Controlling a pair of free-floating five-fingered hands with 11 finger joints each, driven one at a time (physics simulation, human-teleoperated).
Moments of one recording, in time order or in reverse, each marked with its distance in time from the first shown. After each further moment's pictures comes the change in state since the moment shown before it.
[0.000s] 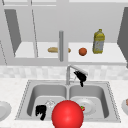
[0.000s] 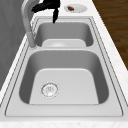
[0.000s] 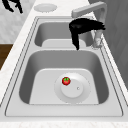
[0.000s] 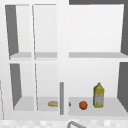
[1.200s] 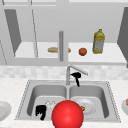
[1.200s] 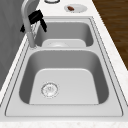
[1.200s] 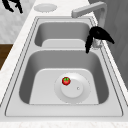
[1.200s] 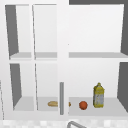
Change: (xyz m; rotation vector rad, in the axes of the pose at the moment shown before) left hand 0.000 0.000 0.000 0.000 0.000 0.000; right hand -0.003 0.052 -0.113 0.422 0.018 -0.063
